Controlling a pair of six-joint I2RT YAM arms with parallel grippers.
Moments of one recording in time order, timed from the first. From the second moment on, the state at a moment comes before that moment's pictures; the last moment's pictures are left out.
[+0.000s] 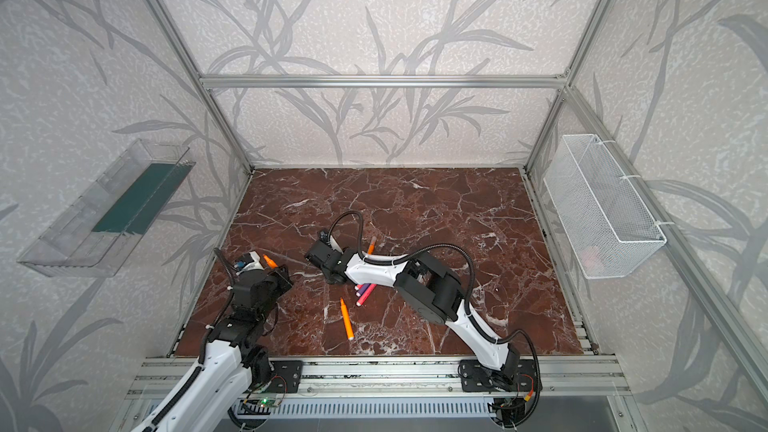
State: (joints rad) left arm -0.14 0.59 0.14 -0.06 -0.16 -0.74; right arm 1.07 2.29 1.65 -0.35 0.43 0.42
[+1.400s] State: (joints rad) left arm -0.13 0.54 0.14 -0.06 -0.14 -0.74; right arm 0.98 2.33 1.73 -0.36 0.37 0.44
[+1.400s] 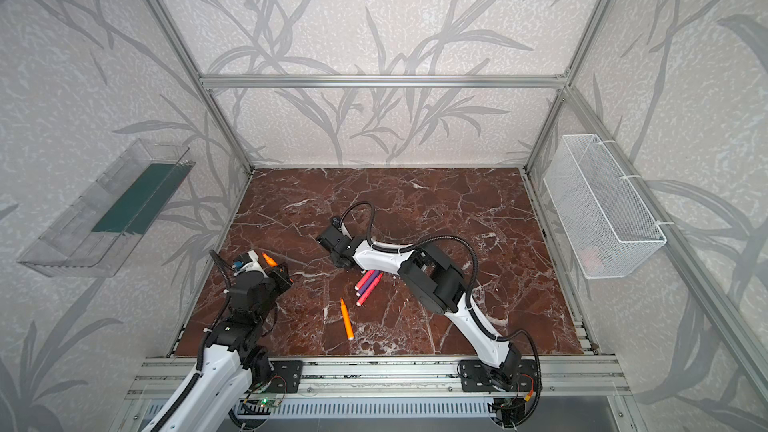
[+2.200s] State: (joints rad) left arm -0.13 0.52 0.09 0.13 0.19 -0.69; right arm 0.98 2.09 1.47 -0.32 0.31 0.46
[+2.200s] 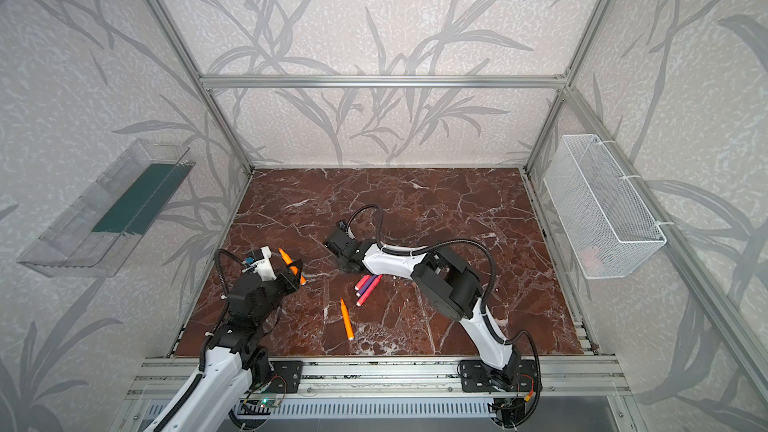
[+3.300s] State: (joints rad) left arm -0.85 1.07 0.31 0.52 0.28 -0.33; right arm 0.97 0.87 0.54 0.22 0.34 0.42
